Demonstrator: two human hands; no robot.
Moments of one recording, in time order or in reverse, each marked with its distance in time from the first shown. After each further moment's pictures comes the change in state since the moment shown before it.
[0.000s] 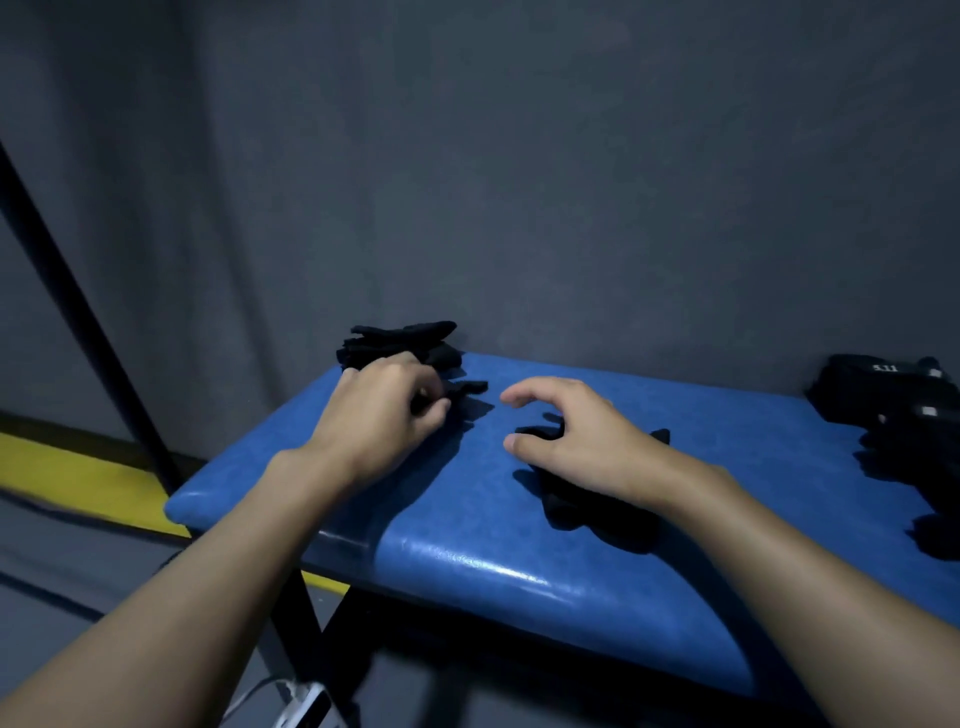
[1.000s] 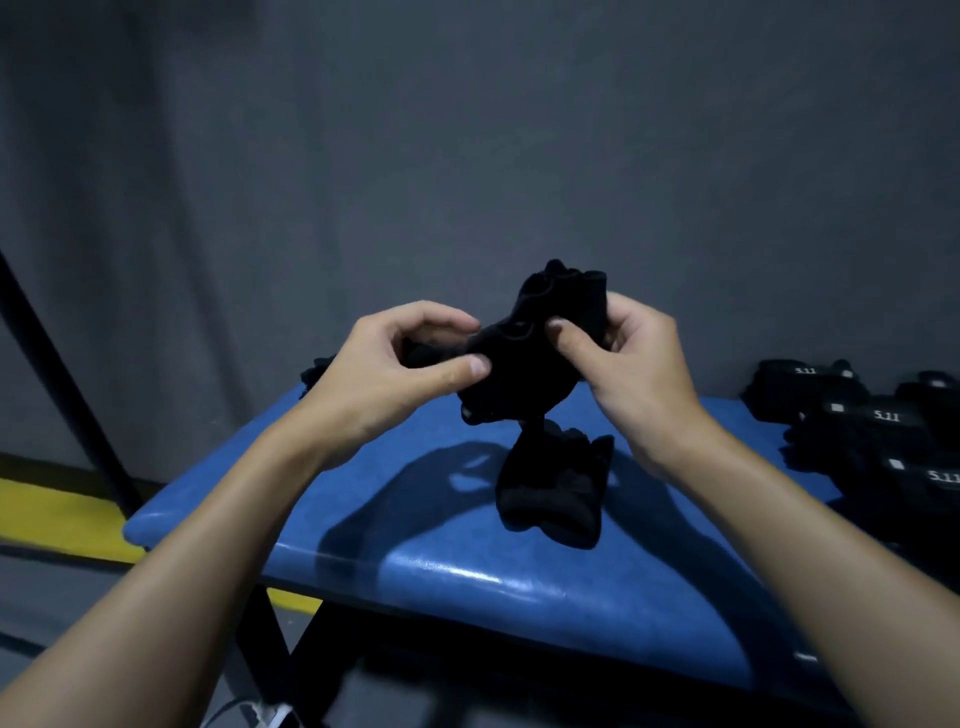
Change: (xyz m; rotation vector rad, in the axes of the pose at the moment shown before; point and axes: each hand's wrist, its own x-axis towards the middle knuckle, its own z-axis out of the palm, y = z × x) left_hand 0.004 0.073 -0.053 -0.997 -0.092 -0.029; right_hand -0.026 -0.026 -0.061 0.590 0.542 -0.132
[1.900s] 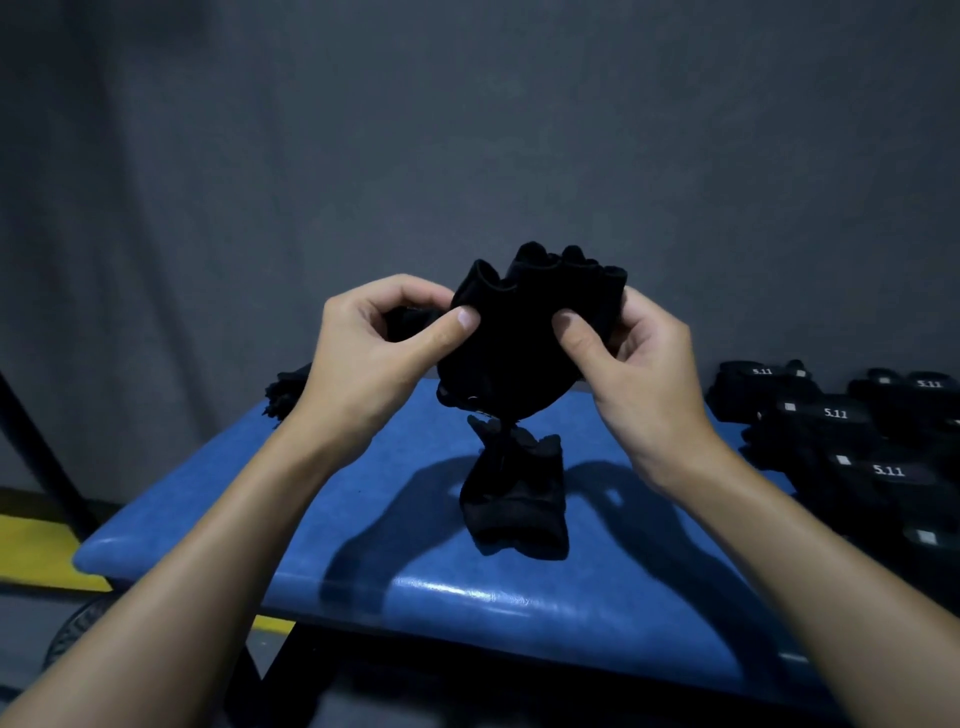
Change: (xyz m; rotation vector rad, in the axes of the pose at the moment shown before) left_hand 0.008 0.029 0.038 -0.094 0.219 0.214; right_hand -0.013 -0.019 -0.025 0.030 0.075 -0.083
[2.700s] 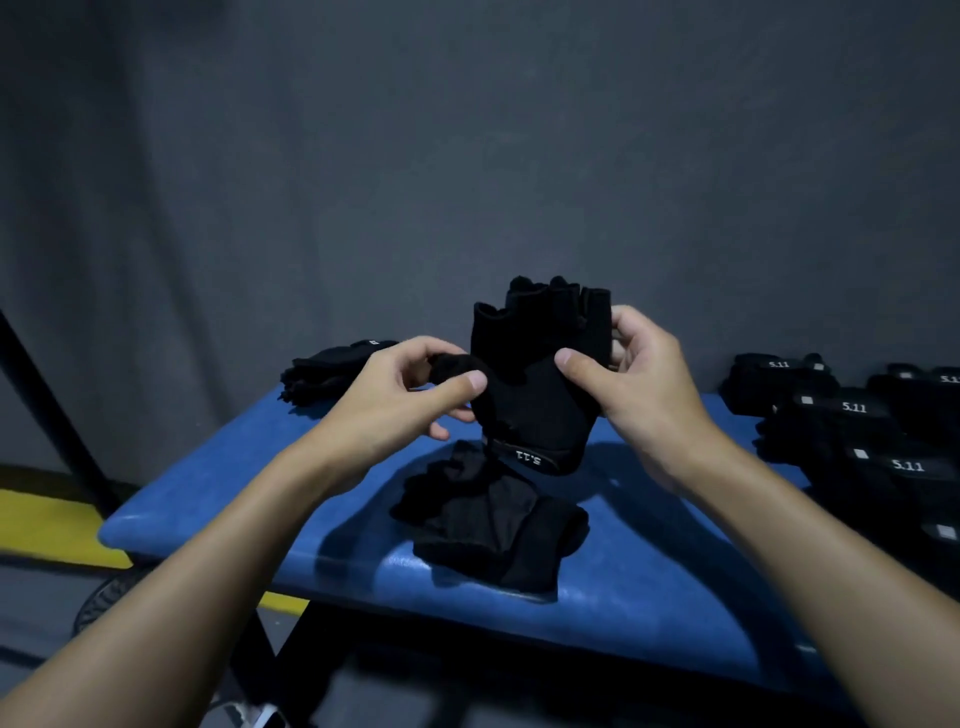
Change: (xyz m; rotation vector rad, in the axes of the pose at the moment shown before) left_hand -0.019 -0.031 -0.012 0.111 -0.206 -0.393; right_hand -0.002 0.024 -0.007 0.012 -0.094 0.231
